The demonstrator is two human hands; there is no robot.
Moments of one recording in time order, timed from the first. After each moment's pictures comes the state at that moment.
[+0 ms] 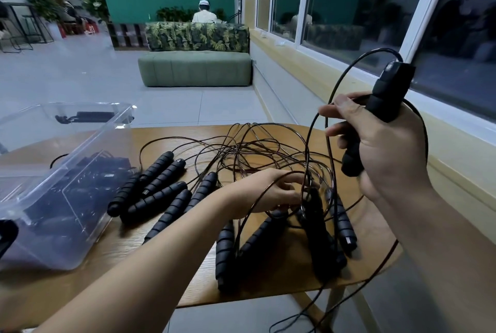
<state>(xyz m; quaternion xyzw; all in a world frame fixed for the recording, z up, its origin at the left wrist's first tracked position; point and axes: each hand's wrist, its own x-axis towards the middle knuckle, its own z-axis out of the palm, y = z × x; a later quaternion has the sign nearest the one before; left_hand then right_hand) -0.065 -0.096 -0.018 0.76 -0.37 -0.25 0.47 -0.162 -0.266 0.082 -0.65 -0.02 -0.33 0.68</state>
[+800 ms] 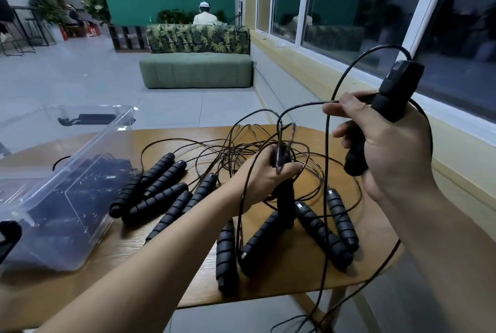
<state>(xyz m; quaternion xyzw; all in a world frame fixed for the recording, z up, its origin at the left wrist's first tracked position) -0.055 -0.103 -0.018 0.76 -0.25 -0.08 0.59 -0.163 -0.272 0.083 -0.65 -0.03 -0.34 0.68</state>
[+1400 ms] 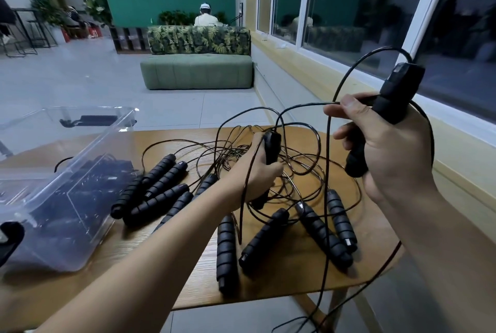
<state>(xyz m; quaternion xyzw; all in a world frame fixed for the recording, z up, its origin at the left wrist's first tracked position) -0.061 -0.088 0.004 0.84 -0.22 -0.03 0.50 -0.162 -0.272 0.081 -0.64 -0.03 -0.35 0.68</state>
